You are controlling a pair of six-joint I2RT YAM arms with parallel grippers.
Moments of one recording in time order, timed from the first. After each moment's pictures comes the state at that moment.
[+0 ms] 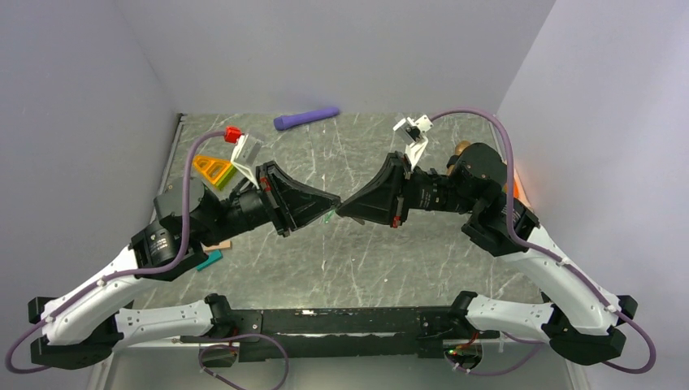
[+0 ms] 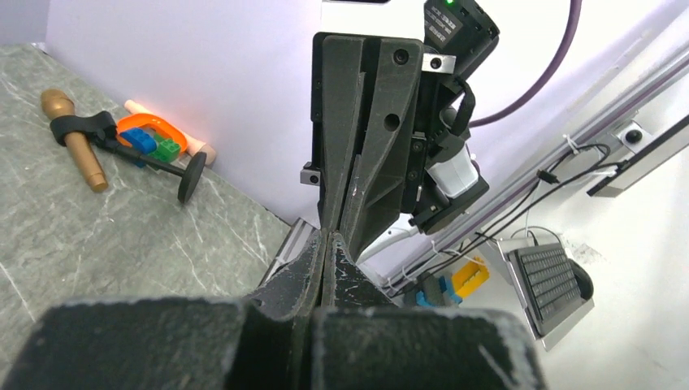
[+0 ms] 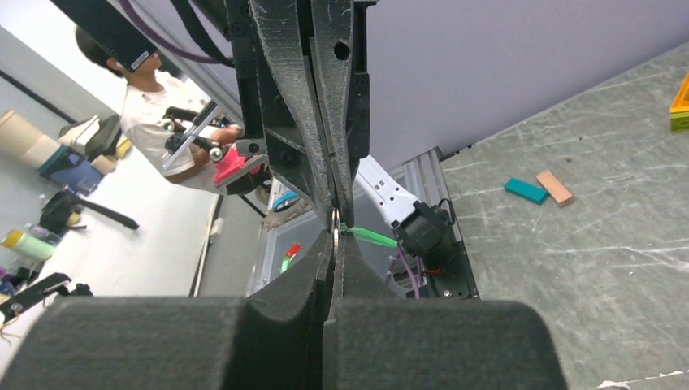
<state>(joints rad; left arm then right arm) -1.09 0.89 1.32 -0.23 0.14 -0.65 0.89 1.01 1.39 -0.26 -0.62 0.65</state>
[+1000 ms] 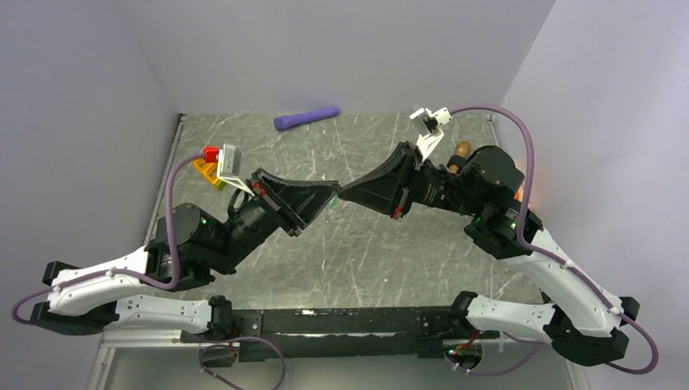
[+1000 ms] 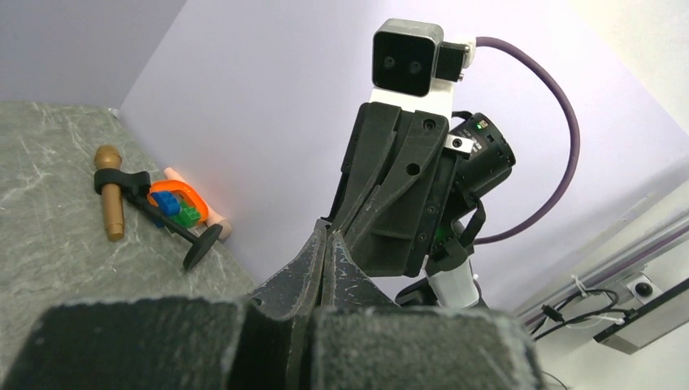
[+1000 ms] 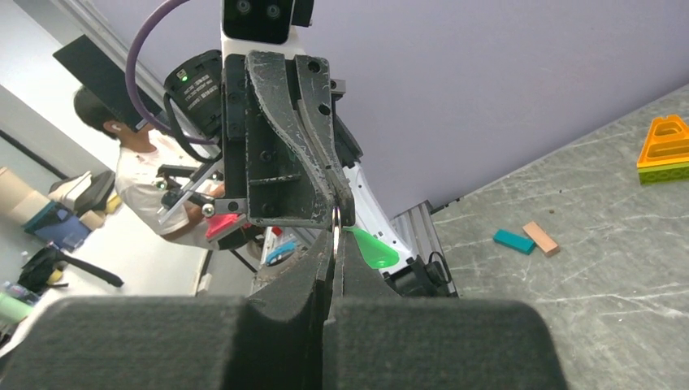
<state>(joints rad) -1.43 0.89 1.25 0.00 -0.53 -0.63 0.90 1.00 1.39 -0.16 -0.48 0.69</state>
